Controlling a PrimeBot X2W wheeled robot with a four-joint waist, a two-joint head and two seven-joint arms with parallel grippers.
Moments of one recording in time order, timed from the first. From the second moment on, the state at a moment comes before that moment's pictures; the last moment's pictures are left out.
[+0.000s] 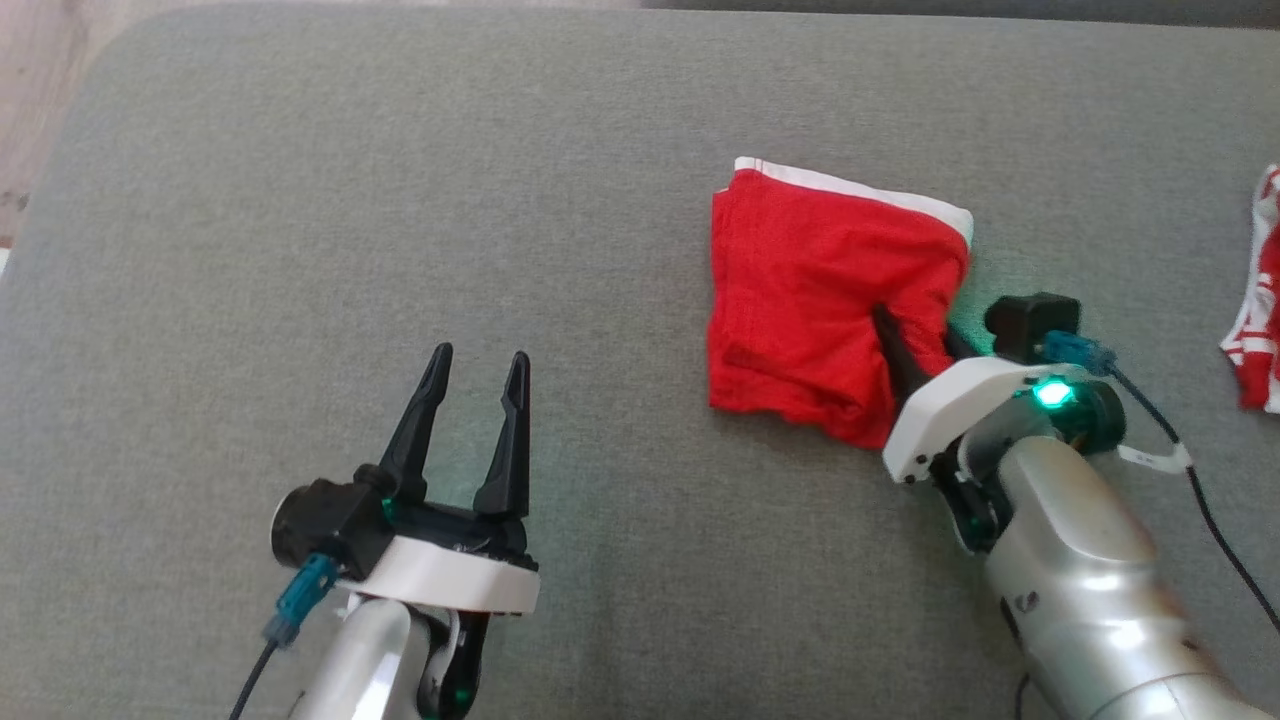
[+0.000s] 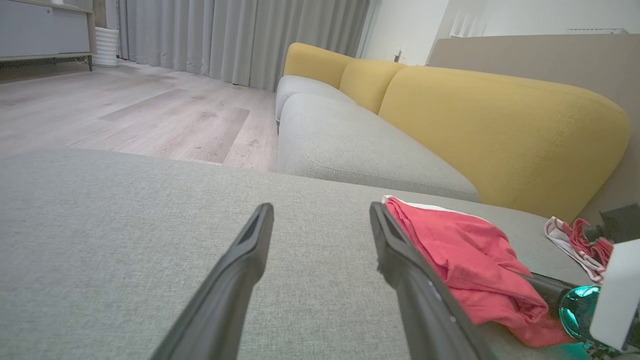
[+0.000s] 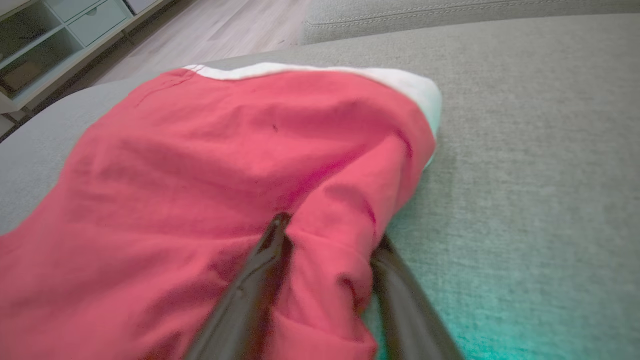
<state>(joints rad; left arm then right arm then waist) -0.19 0.05 -0.32 0.23 -0.33 -0.10 -0.25 -0.58 -0.06 0.24 0.93 0.30 0.12 -0.09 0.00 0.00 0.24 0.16</state>
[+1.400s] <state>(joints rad) -0.26 0.05 -0.29 0.23 -0.29 -0.12 -0.25 -0.81 -0.83 0.60 0.89 0.12 0.12 -0.08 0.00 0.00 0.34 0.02</state>
